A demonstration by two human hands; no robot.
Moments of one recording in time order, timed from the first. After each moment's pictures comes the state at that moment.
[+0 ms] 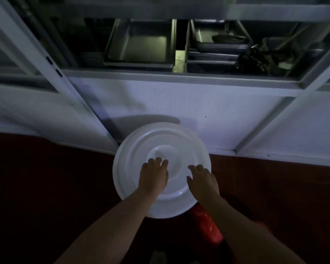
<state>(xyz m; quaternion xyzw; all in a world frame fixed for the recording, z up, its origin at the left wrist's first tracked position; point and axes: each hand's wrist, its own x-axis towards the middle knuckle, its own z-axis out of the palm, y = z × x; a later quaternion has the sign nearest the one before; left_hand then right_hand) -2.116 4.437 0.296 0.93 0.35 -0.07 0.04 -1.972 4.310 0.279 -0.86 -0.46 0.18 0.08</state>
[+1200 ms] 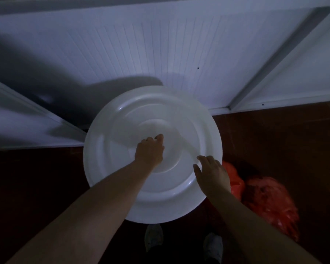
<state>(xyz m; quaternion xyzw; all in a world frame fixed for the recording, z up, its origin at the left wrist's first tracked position) -2.063 4.545 0.078 0.95 0.25 -0.17 0.02 -1.995 4.326 0.102 -0.93 -0.31 0.16 0.10</state>
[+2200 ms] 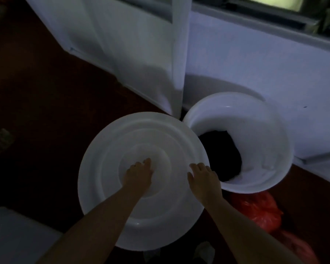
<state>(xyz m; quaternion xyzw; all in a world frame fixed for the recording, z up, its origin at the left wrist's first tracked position) -2.468 4.410 0.189 0.76 0.62 -0.19 0.11 -2.240 4.340 0.201 -0.74 -0.65 0.18 0.02</state>
